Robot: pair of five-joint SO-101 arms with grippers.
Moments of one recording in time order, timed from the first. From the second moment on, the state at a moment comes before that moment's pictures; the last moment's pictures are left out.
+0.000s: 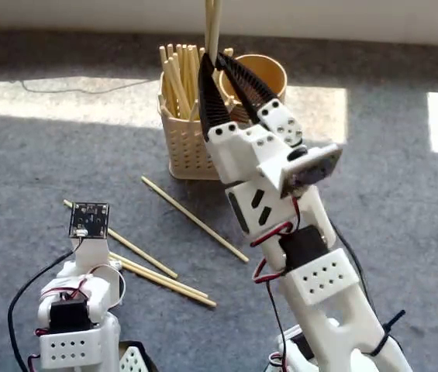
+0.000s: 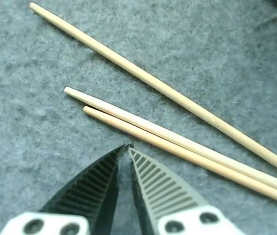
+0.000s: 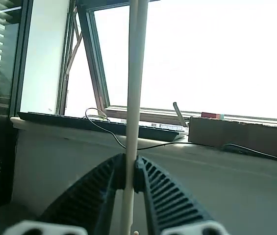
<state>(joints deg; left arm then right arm) -12.9 -102.5 96.0 76.0 -1.3 -31.6 -45.1 47.0 -19.5 6.5</state>
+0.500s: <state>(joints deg) -12.9 -102.5 96.0 76.0 -1.3 -31.6 -26.9 47.0 -34.1 6.5</state>
